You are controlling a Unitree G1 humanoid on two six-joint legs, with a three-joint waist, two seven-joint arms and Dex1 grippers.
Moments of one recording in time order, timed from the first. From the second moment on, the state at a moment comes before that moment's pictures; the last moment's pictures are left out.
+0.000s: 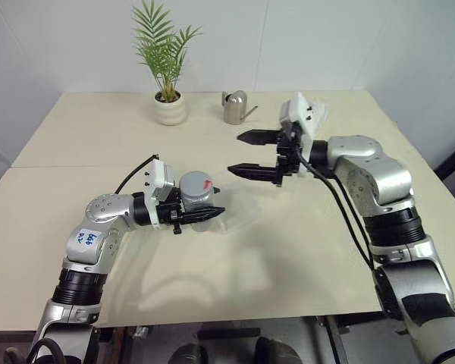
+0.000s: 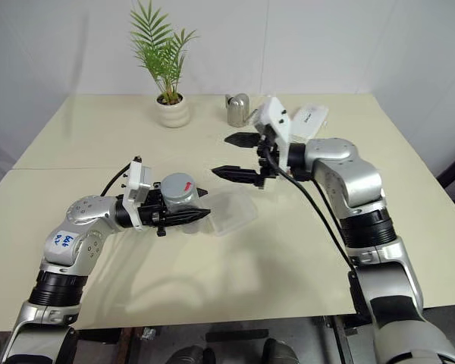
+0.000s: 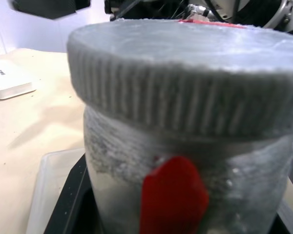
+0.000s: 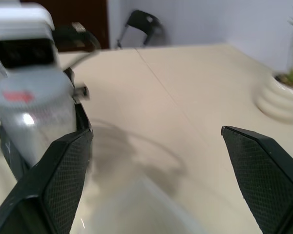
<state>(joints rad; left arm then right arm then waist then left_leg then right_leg) -0.56 0.53 0.02 -0.03 -0.51 0.35 -1.09 -1.00 -0.55 0.11 0.18 0.45 0.52 1.08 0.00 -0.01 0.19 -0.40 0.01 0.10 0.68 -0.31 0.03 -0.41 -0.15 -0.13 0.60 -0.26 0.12</state>
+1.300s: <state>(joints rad) -0.56 0.53 0.02 0.00 -0.50 0.36 -1.06 -0.99 -0.40 0.22 0.06 0.49 0.53 1.07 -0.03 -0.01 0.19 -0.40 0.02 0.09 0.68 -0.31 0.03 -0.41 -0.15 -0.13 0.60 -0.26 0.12</state>
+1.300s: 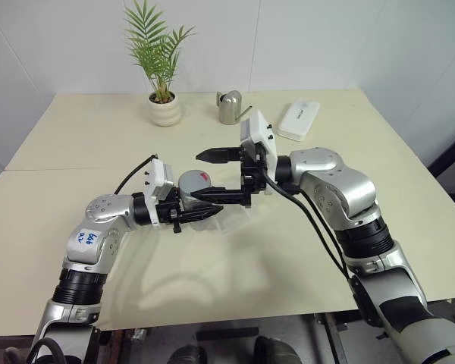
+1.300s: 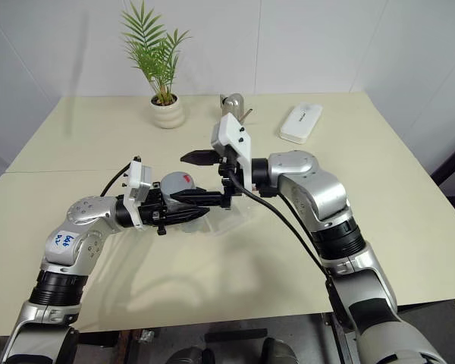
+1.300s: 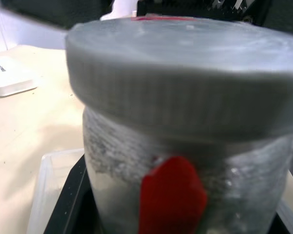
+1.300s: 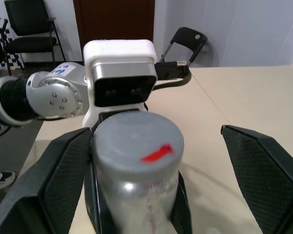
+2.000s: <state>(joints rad) -0.56 0.55 0.03 -0.01 -0.50 0.35 -1.10 -0.95 -0.38 0.12 -0.05 0.58 0.70 1.04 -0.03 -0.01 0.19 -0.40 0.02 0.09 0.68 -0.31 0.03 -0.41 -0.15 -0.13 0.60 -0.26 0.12</state>
